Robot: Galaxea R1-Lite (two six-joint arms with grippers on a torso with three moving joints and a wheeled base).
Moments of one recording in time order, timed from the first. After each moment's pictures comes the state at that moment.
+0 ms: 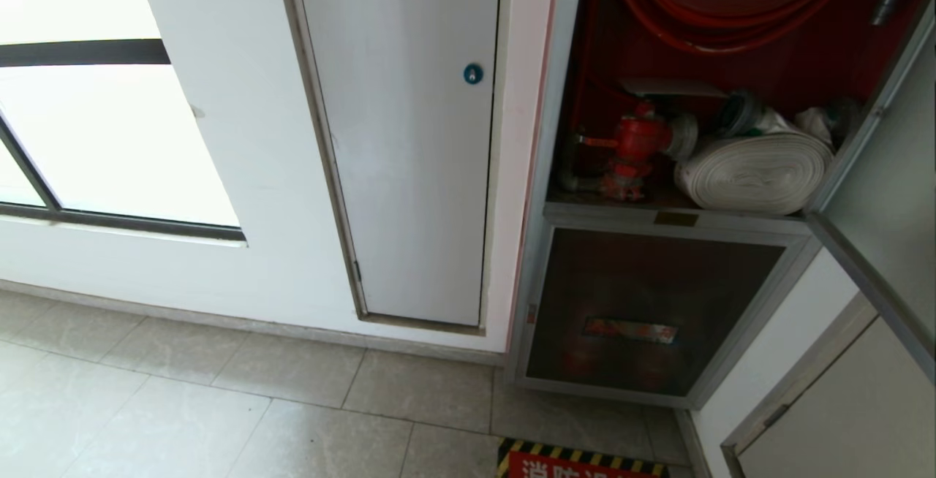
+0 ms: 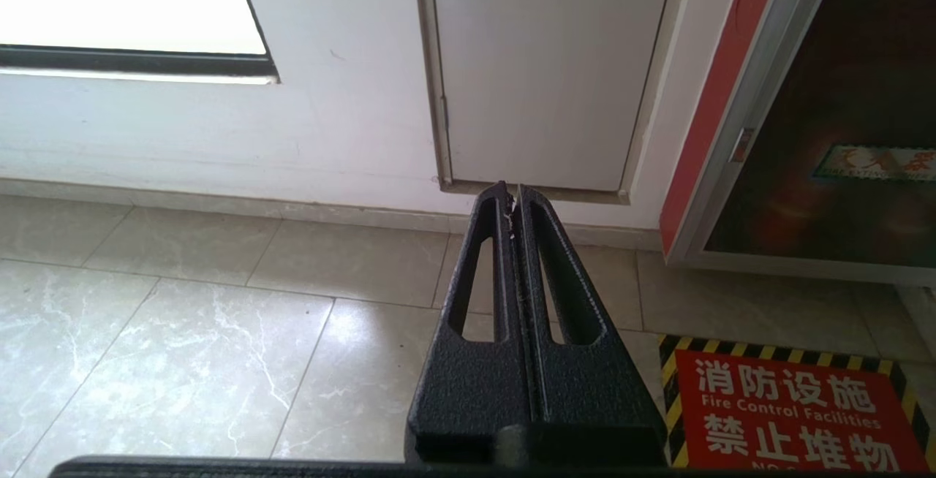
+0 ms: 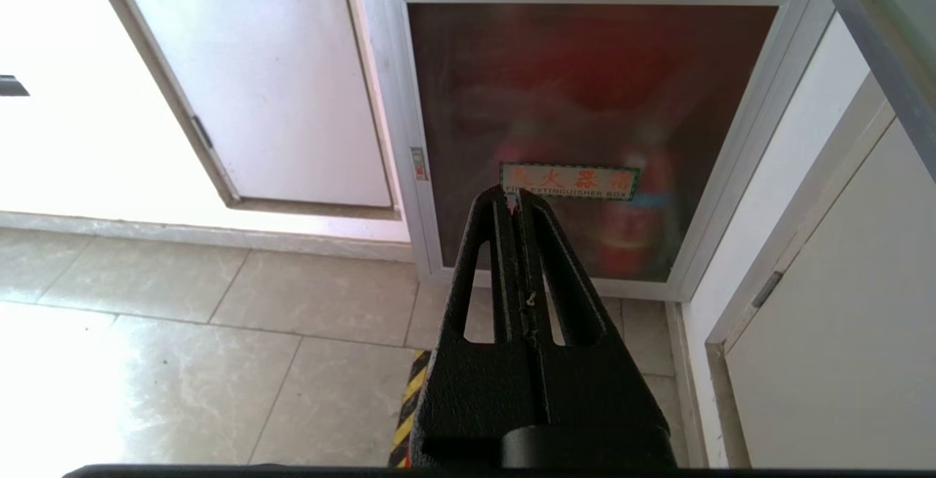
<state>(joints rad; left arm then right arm) 0.01 0.00 0.00 0.00 -0.03 0.02 0.00 0.00 0.00 0.00 -0.03 0.07</state>
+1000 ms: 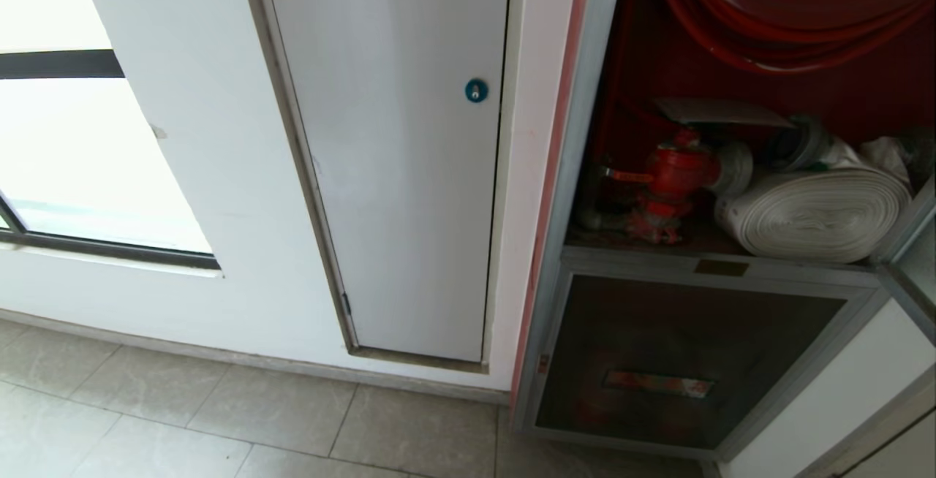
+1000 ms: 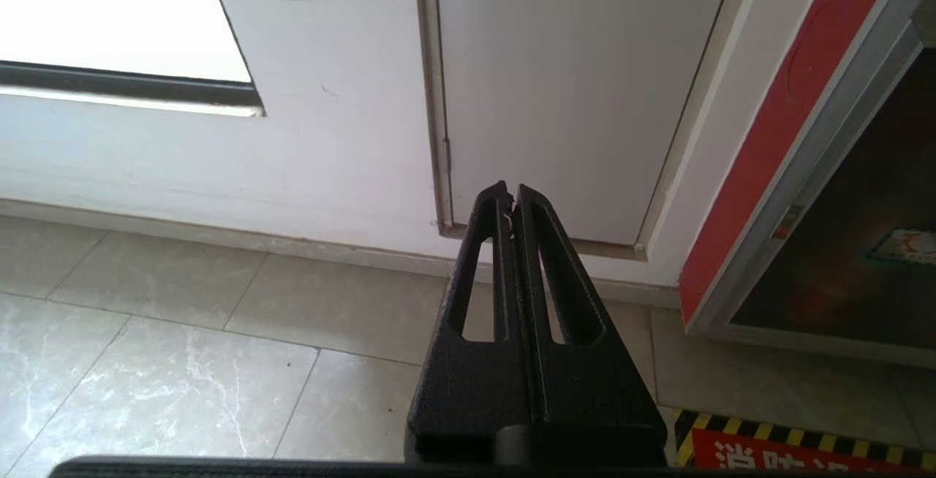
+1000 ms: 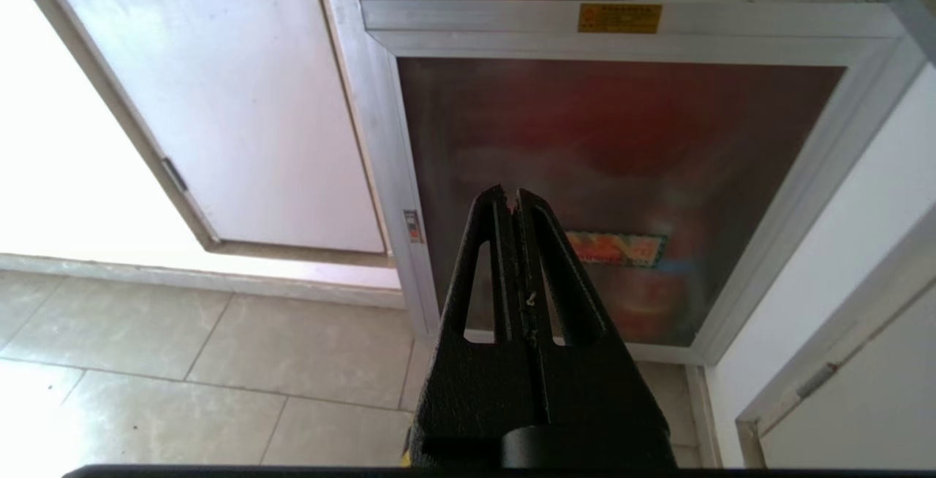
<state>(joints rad) 0.01 0.00 0.00 -0.01 -0.01 0.00 0.00 0.00 0.00 0.00 -0.03 0.07</state>
